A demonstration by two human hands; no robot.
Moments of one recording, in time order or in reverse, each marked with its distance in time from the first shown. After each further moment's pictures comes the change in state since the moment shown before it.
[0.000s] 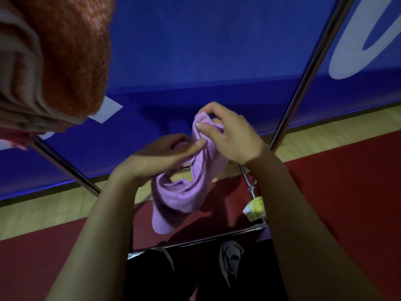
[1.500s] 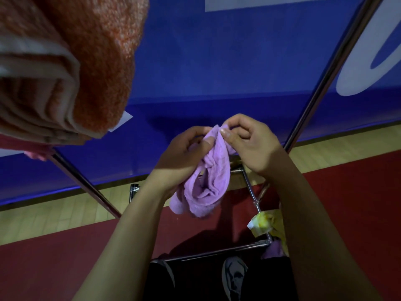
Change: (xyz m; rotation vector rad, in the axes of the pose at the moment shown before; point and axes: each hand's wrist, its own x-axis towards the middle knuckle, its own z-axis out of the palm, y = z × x) left_hand 0.013 0.014 0.023 -0.427 0.296 0.152; right_hand -0.001 0.002 -0.013 0.337 0.050 0.126
